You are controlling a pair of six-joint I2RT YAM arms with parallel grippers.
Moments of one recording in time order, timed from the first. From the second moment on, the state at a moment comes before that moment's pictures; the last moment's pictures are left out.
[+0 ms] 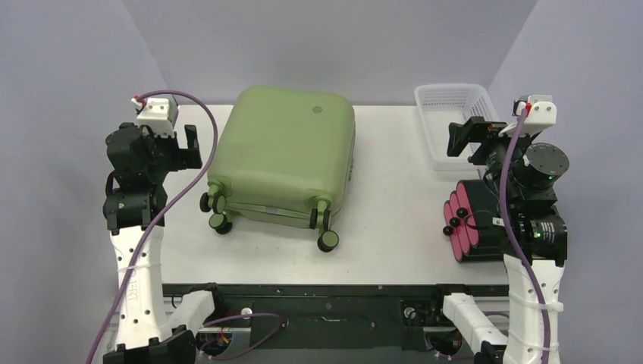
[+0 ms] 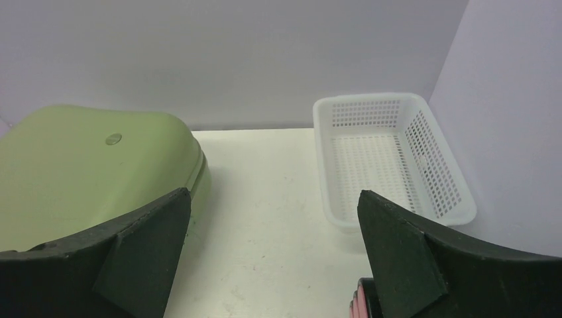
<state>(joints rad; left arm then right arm) 0.16 0.98 1.32 -0.64 0.08 0.11 -0.01 0.86 1.39 -0.56 -0.08 0.10</state>
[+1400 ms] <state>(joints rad) 0.14 1.31 1.20 -0.47 -0.26 0.21 0.10 1.05 1.32 -0.60 -0.13 0.01</state>
